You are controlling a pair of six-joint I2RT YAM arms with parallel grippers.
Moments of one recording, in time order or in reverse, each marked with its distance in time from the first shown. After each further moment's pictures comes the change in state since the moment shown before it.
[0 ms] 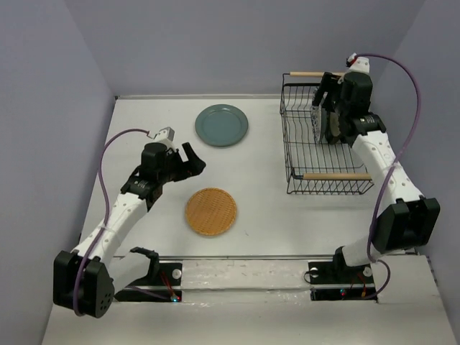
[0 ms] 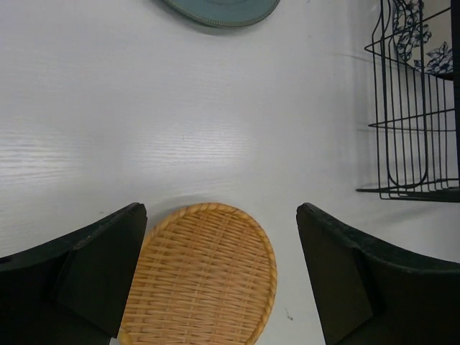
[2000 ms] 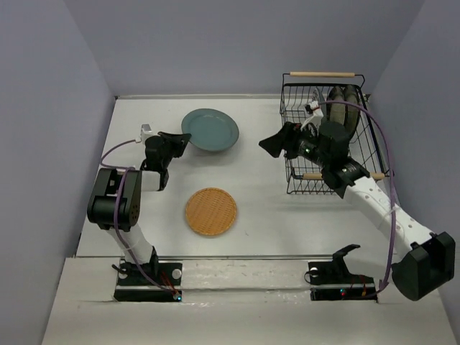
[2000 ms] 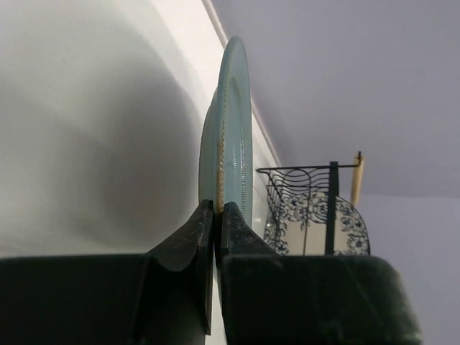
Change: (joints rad) left arm 0.177 0.749 0.014 1.040 -0.037 -0.724; right arm 0.288 -0.396 -0.550 0.266 -0.574 0.350
